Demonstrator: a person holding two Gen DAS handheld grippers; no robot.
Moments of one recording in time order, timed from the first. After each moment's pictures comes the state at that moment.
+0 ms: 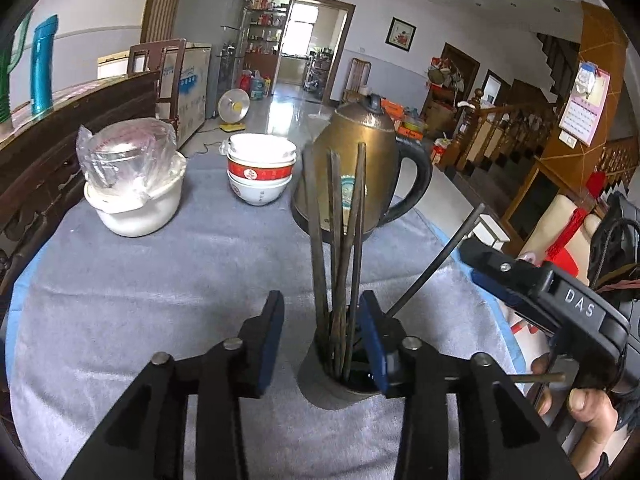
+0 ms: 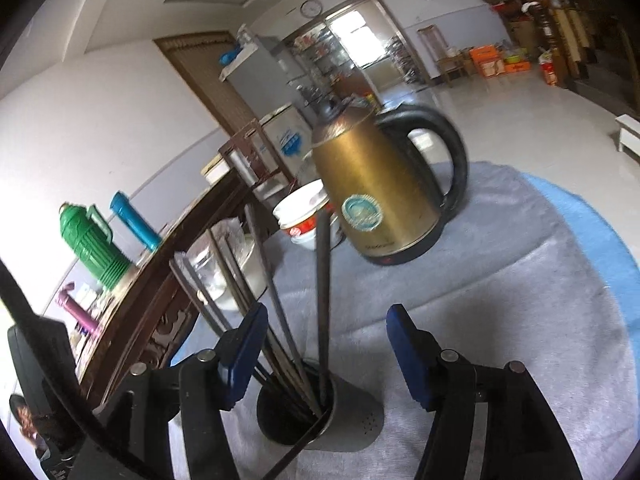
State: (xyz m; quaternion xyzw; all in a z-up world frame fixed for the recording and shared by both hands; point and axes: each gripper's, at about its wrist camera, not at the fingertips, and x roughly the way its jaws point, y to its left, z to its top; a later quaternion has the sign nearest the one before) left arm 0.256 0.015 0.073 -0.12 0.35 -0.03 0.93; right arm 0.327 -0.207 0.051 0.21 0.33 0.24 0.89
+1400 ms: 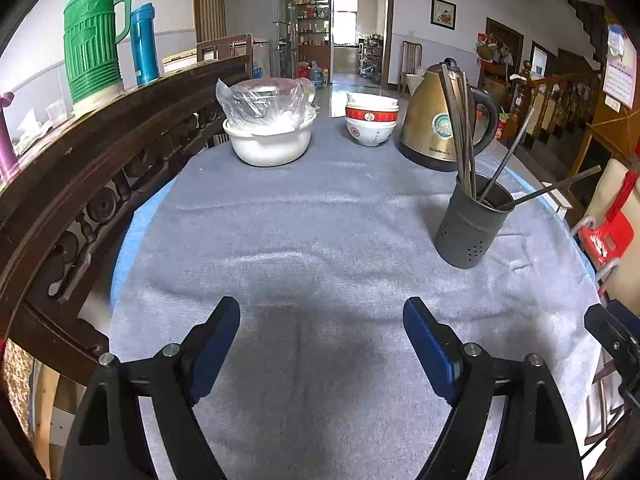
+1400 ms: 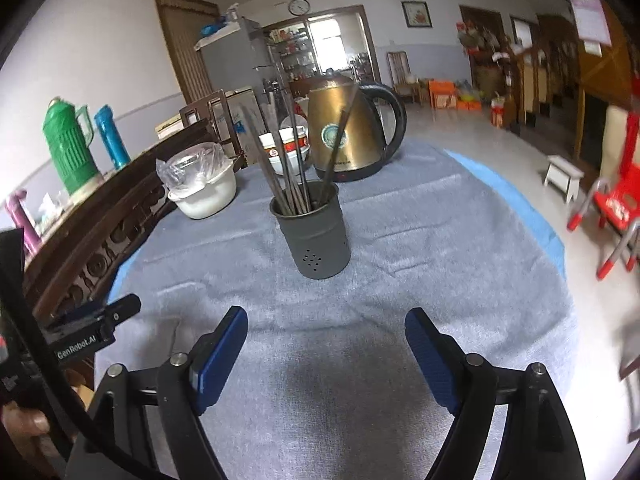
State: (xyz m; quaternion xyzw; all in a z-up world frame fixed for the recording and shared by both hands) left arm 0.105 0.088 0.026 -0.05 0.38 0.09 0.92; right arm 0.099 -0.157 0.030 0.05 0.33 0.12 0.93
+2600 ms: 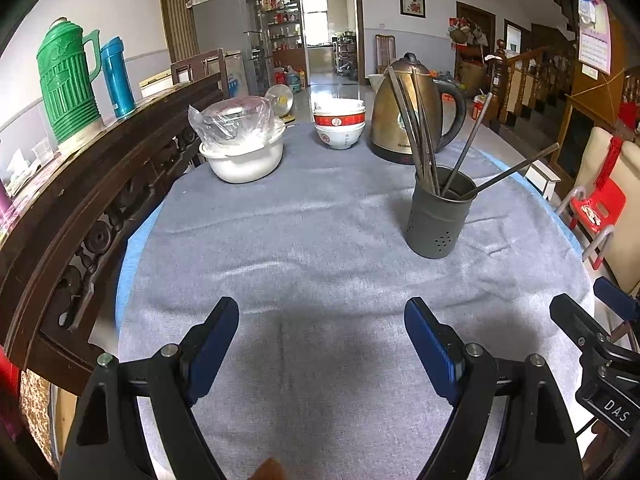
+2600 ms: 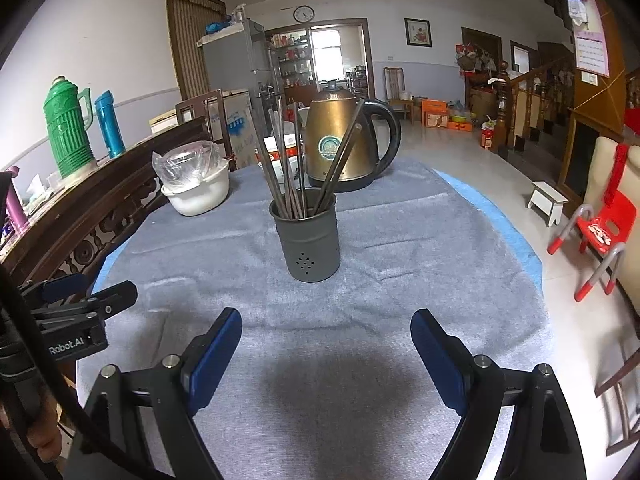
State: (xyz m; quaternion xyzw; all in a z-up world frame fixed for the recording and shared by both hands) left arm 0.098 0.057 0.047 0.00 0.38 0.06 0.92; right arm 0.089 -0.149 0.037 0.02 0.32 0.09 0.94
